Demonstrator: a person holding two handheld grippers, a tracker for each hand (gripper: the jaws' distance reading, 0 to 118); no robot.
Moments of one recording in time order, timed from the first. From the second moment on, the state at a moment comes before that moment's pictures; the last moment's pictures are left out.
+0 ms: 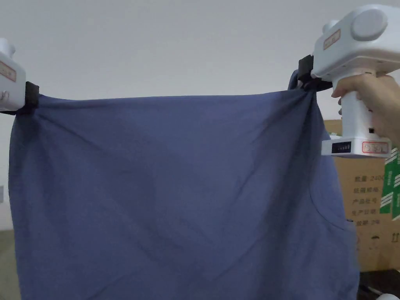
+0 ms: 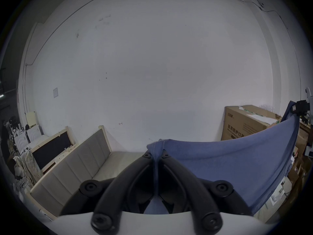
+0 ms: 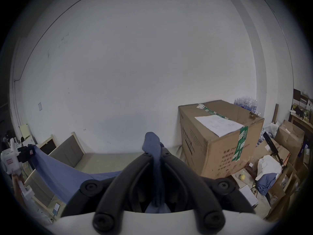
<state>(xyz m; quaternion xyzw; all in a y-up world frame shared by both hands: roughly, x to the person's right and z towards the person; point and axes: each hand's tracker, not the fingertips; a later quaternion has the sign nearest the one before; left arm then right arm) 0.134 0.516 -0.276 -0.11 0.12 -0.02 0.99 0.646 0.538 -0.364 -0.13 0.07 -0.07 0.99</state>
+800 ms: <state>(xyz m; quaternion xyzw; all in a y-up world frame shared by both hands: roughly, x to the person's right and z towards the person) 0.116 0.499 -0.426 -0.09 0.17 -0.02 0.98 0.619 0.520 -0.497 -0.13 0.09 -0.04 0.99</state>
